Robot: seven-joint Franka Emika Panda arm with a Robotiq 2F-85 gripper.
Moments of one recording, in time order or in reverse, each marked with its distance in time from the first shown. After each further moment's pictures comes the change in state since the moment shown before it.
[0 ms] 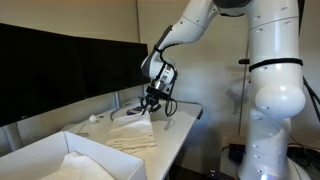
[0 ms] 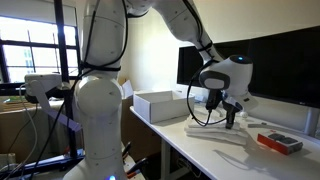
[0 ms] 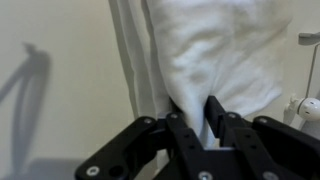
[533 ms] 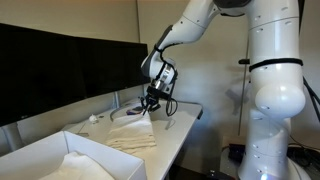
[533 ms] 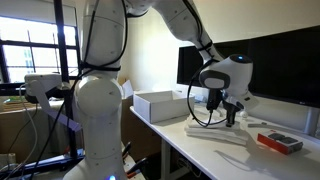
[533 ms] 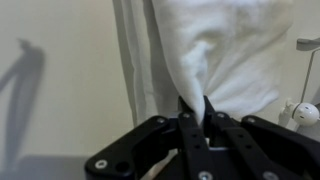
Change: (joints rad) arm 0.000 -0.003 -0.001 0.000 0.000 0.000 -0.046
